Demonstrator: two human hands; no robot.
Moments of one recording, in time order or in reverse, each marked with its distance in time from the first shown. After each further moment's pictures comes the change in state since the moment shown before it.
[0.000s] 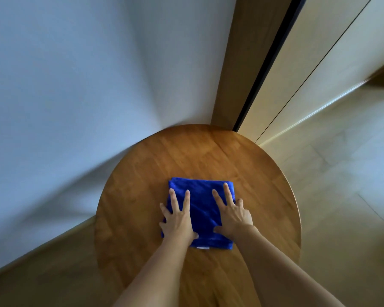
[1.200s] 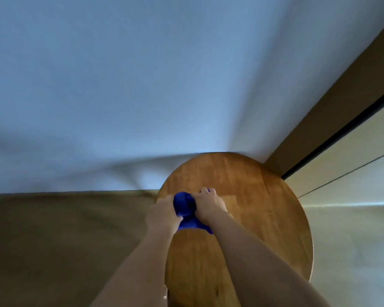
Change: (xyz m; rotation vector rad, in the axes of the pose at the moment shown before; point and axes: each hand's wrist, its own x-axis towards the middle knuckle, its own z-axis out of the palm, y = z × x) left_hand -0.174 -0.112 -0.078 -0.384 0.478 -0.325; right_hand -0.111 -0.180 -0.096 -0.257 0.107 -0.511
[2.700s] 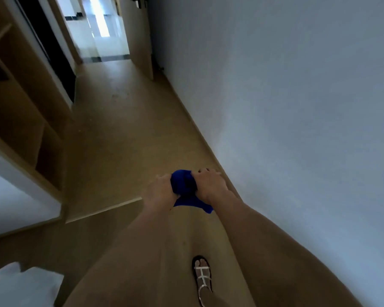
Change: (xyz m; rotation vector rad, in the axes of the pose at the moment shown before) left_hand -0.208 -0.704 -0.229 -0.423 0.615 -1.004; right_hand -0.051 -0.819 0.086 -0.567 0.024 -1.199
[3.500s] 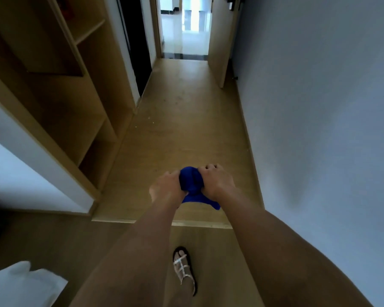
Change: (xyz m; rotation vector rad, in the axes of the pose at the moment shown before) left_hand 0.288 -0.023 -0.067 0.049 0.133 -0.397; right_hand 0.345 -0.026 -0.087 -0.108 -0.009 -0.350
